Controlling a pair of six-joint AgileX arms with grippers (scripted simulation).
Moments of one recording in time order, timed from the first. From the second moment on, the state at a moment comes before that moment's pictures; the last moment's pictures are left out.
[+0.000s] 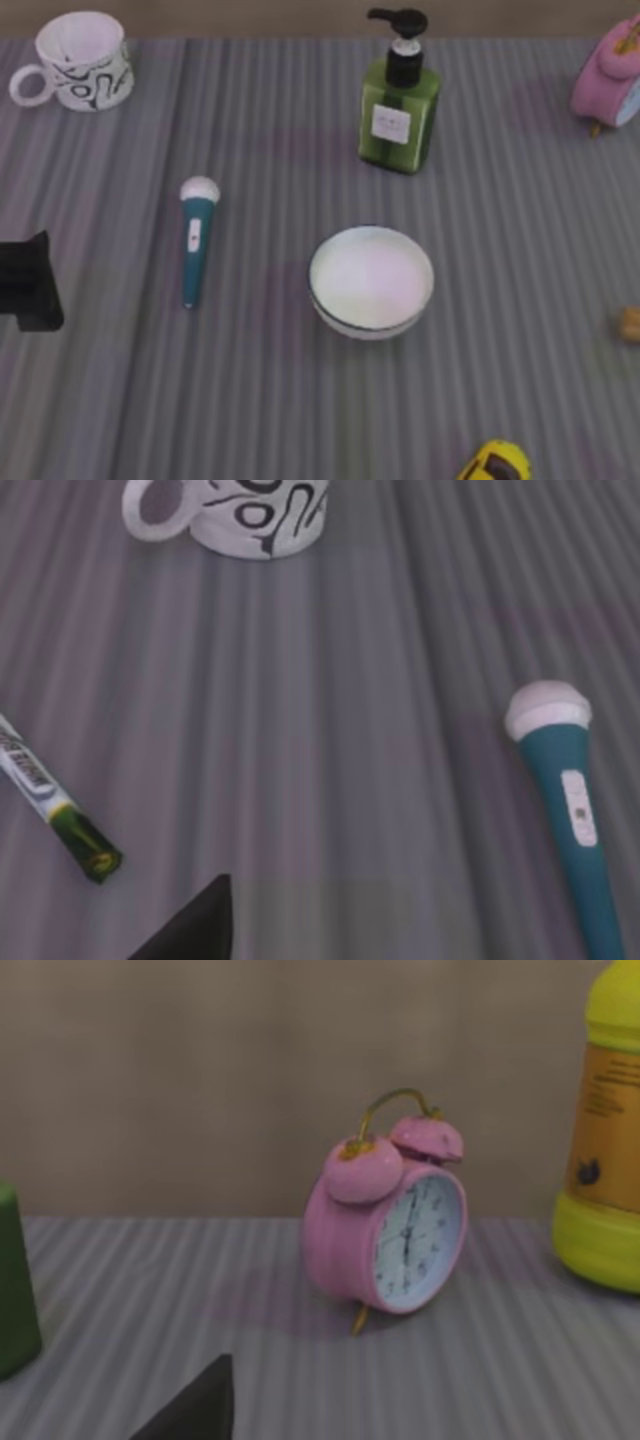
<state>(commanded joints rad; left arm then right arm) -0.12 0.57 0.44 -0.33 -0.01 -0.10 0.00 0.00 0.00 0.00 0.00 0.00</state>
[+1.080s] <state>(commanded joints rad) -0.38 1.94 1.44 -0.98 -0.03 -0.34 0.00 0.00 0.00 0.00 0.00 0.00</state>
